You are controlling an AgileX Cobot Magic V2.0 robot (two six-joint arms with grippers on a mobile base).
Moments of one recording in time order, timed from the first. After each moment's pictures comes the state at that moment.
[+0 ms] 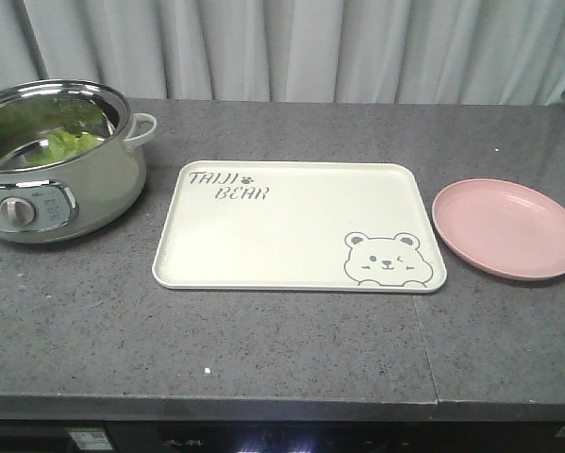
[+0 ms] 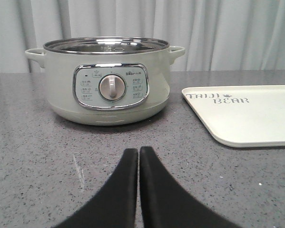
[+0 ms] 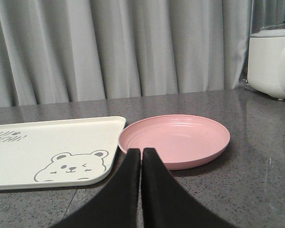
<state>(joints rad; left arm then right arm) -0.05 -0.01 0.03 0.05 0.11 -0.09 0.00 -0.01 0.03 -0.08 0.02 0.18</state>
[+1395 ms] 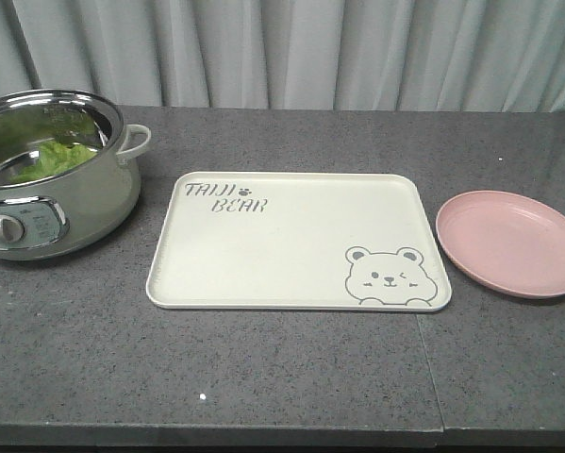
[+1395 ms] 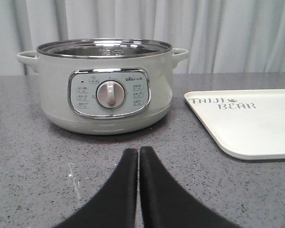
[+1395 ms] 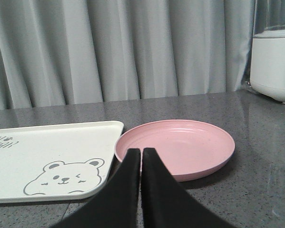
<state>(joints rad) -0.05 -0.01 0.03 0.05 0.11 -0.09 0.00 -0.01 0.03 -0.08 0.02 0.18</state>
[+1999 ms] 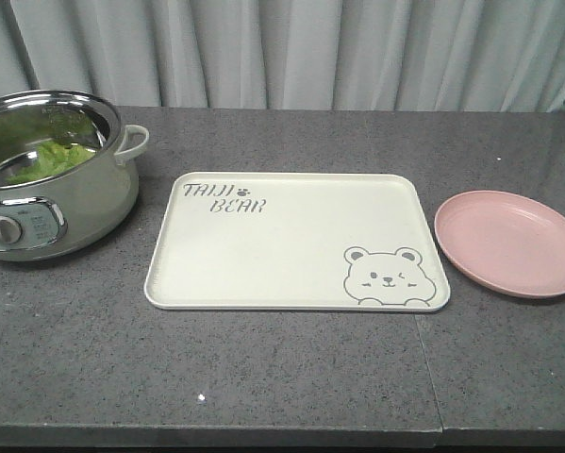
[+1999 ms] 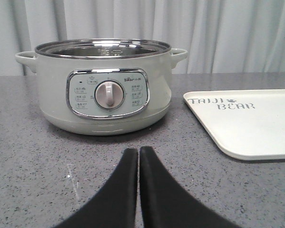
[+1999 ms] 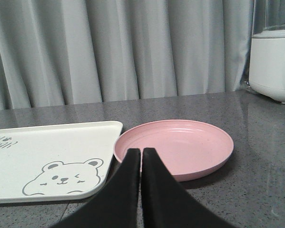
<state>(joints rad) -0.05 -0.01 0.03 0.05 0.11 -0.09 0.00 -0.01 0.03 -0.08 0.02 0.18</state>
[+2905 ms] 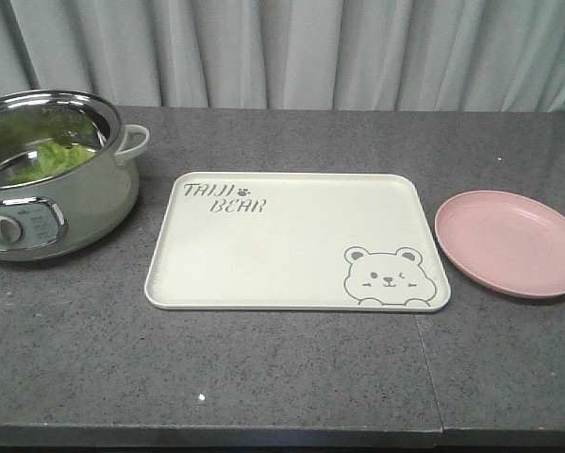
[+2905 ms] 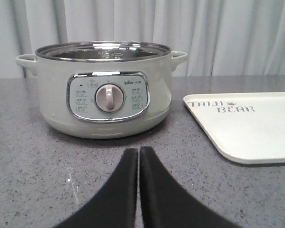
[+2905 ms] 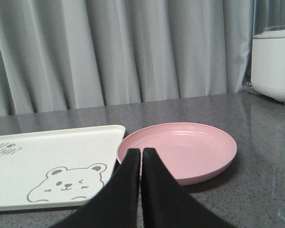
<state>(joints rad) -0.05 -0.01 0.03 0.05 0.09 -0.09 0.00 -0.01 0.03 -0.06 0.00 0.19</state>
